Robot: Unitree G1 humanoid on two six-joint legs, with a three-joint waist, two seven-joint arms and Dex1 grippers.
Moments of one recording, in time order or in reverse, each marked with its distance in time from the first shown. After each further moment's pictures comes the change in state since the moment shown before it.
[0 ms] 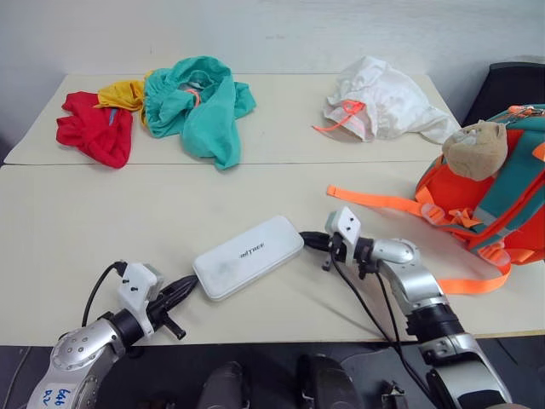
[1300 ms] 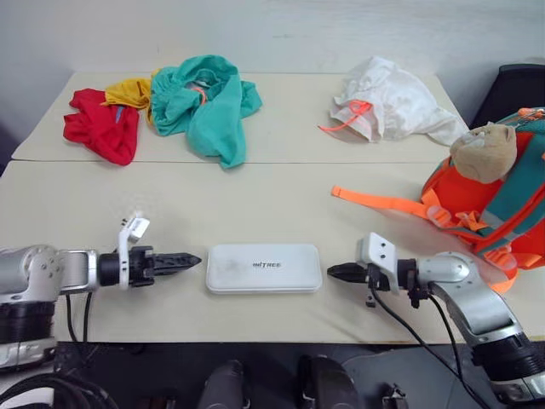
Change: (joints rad) left arm -0.749 0.274 -0.009 0.591 -0.408 1.157 -0.188; right arm 0.180 -0.296 0.001 -0.378 0.044 0.221 0.106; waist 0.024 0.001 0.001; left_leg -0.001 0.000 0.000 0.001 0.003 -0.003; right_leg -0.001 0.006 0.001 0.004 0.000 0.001
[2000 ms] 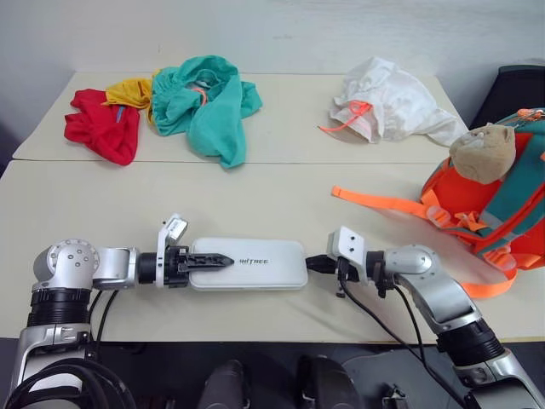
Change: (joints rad) left arm -0.062 -0.090 -0.068 0.126 -0.406 0.046 0.260; right arm -0.068 0.110 0.072 0.032 -0.050 -0.011 -0.052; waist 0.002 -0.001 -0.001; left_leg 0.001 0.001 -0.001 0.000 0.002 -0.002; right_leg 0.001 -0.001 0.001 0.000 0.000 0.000
